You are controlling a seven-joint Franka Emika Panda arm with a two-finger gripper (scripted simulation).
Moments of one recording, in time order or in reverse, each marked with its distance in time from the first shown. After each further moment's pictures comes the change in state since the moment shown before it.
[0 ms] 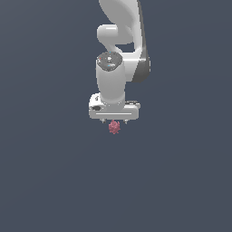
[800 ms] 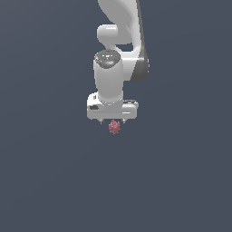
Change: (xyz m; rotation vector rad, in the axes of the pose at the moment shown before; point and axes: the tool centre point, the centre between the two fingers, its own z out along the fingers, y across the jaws) arm 0.004 0.008 -0.005 -0.012 0.020 -0.026
